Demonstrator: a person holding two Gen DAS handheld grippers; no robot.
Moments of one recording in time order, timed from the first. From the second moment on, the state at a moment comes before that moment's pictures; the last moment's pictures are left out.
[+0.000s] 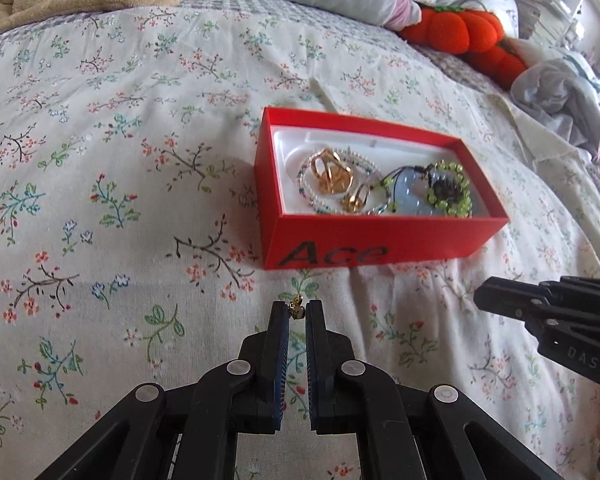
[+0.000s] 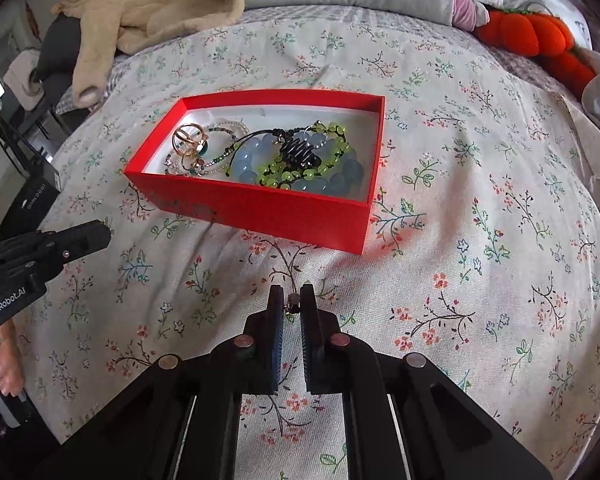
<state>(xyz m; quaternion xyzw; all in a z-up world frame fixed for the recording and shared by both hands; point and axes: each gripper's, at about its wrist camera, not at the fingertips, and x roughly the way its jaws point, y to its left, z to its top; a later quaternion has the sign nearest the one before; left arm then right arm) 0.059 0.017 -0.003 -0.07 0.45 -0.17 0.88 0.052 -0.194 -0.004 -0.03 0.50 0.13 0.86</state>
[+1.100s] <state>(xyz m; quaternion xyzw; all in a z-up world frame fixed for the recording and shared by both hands) 0.128 -0.040 0.011 -0.09 0.44 -0.20 0.87 0.094 -0.217 0.039 0.06 0.46 0.12 0.88</state>
